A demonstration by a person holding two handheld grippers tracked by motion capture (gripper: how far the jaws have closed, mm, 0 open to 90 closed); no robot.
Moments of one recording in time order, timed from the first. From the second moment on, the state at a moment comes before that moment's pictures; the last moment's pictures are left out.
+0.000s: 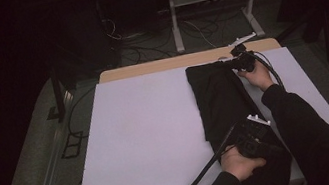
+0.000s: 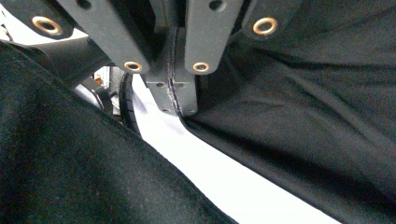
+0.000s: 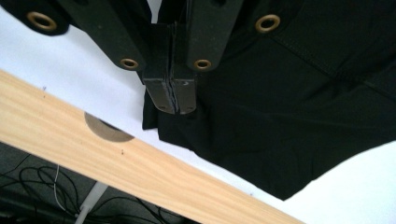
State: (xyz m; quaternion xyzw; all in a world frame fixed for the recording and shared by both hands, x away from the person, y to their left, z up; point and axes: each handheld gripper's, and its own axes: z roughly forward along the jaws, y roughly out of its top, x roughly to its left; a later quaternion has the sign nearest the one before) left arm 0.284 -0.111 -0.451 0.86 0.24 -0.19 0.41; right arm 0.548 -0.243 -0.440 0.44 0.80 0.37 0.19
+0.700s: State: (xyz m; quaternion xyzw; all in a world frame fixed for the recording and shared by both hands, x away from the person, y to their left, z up) left arm 0.282 -0.085 -0.432 0.82 0.23 -0.13 0.51; right arm 0.523 -0.278 -0.420 0.50 0.75 0.43 0.13
